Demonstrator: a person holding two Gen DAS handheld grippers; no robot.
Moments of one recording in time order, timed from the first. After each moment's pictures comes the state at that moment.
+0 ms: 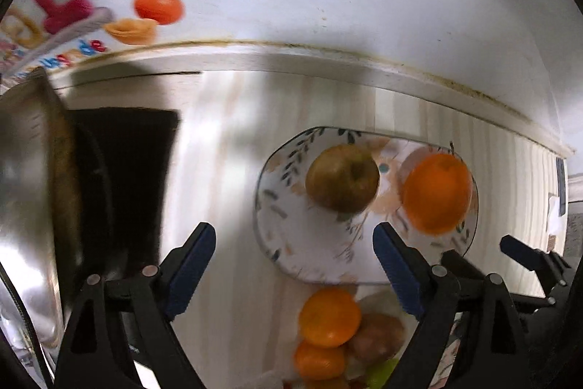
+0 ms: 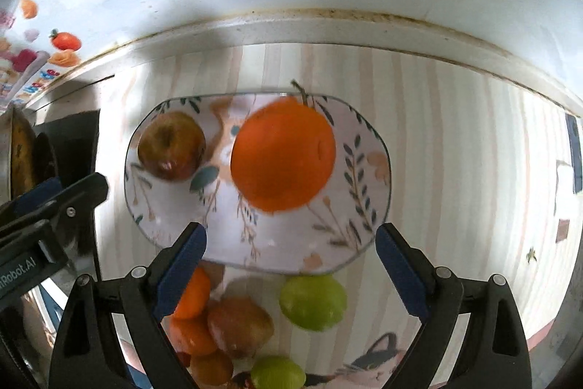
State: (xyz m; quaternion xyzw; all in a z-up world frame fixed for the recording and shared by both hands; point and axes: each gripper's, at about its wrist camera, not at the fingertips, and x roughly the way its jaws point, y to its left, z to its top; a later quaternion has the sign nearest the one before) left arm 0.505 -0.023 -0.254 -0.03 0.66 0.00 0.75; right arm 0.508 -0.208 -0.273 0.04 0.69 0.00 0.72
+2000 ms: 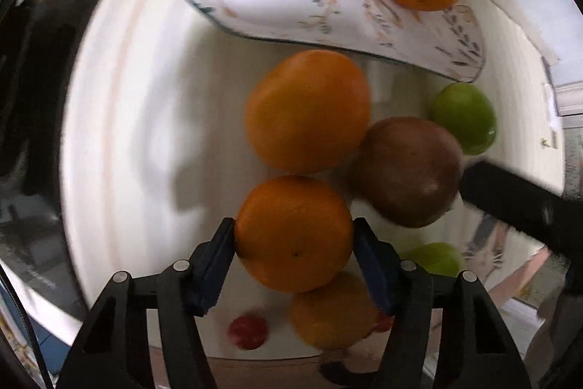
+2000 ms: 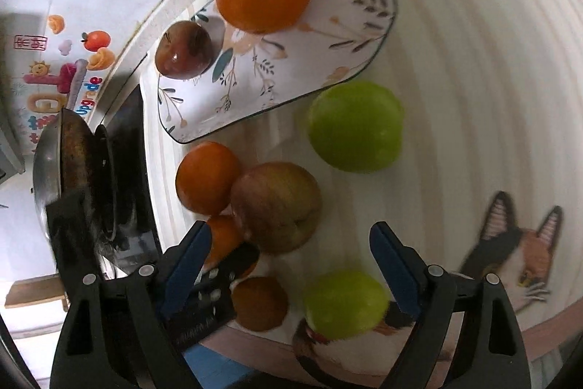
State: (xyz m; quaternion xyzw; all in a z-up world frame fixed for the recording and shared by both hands) left arm 0.360 -0.061 -0.346 -0.05 0.74 -0.10 0.67; right arm 0.376 -0.217 -0.331 0.27 0.68 0.05 0.68
